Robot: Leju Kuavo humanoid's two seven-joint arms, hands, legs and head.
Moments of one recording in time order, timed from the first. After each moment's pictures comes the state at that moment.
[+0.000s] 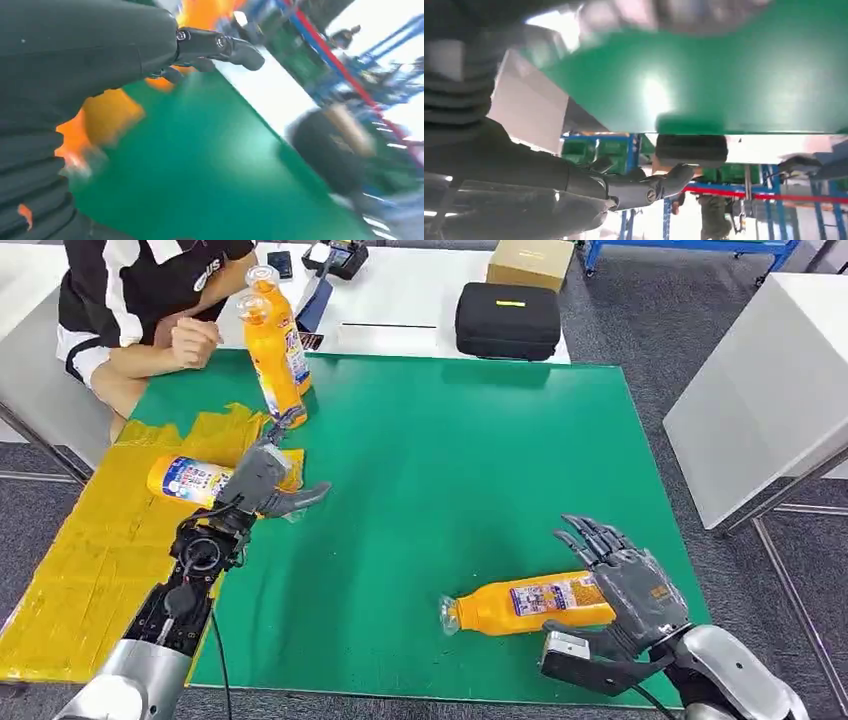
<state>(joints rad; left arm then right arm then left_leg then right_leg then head) -0.50 -0.09 -0.13 -0.92 -0.41 -0.18 -0.42 0.18 -0.49 0.04 -1.88 0.99 0.28 -0.13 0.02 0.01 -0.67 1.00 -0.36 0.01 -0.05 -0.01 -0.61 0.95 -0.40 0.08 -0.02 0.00</state>
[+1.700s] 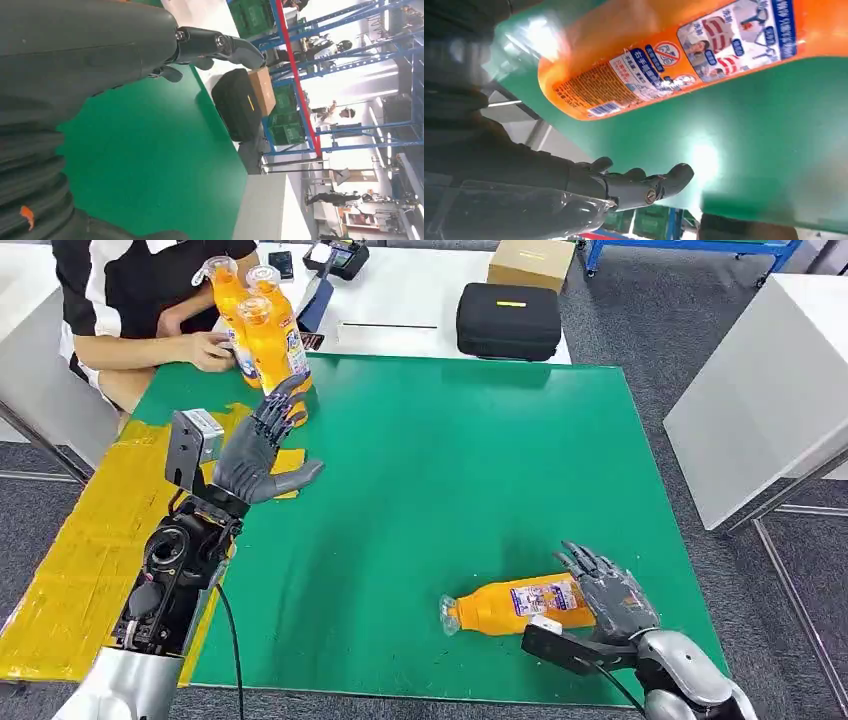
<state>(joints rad) -0.49 -0.07 -0.16 -1.11 0.02 -0.35 -0.29 0.14 -0.37 0.05 -1.61 1.05 0.34 -0.04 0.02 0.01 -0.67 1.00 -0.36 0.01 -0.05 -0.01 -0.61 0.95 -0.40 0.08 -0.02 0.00</state>
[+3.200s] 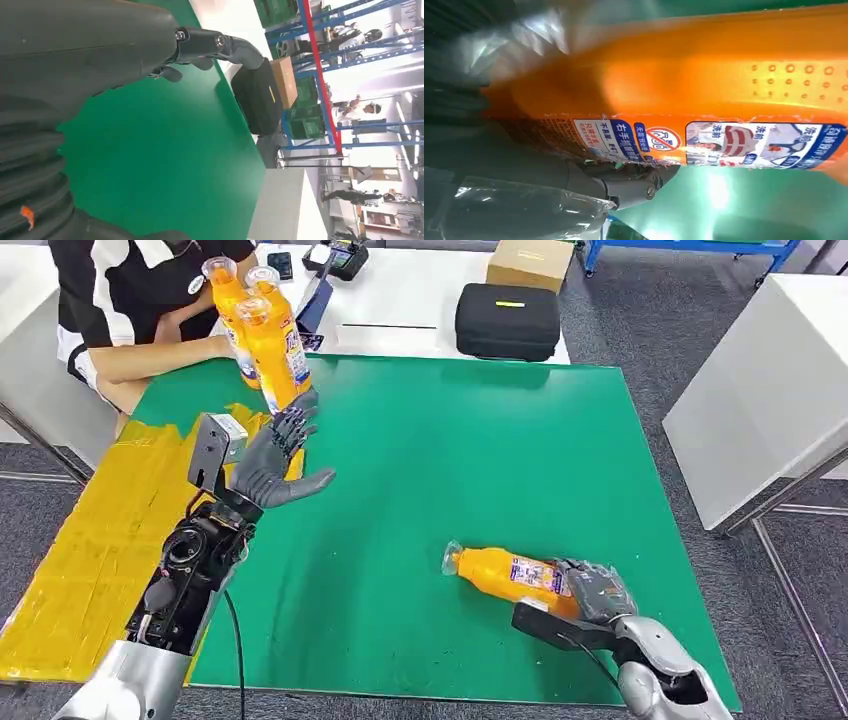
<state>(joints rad) -0.51 -0.08 -0.19 -1.00 0.03 -0.33 -0.29 -0.01 -0.30 0.09 -1.28 1.03 0.25 -0.08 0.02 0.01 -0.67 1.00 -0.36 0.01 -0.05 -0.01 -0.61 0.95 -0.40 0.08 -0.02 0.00</state>
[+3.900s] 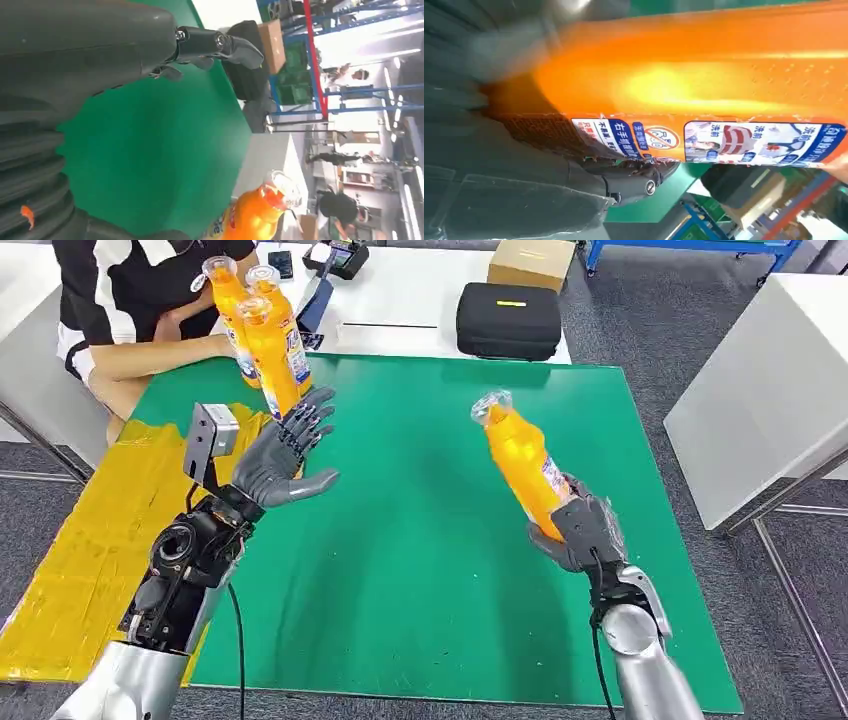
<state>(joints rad) -0.51 -0.07 -0.22 -1.09 0.19 -0.47 -0.18 -0.16 -0.09 -0.07 -1.27 0.49 0.05 -0.14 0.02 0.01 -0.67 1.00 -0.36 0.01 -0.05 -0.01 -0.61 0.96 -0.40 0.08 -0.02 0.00</state>
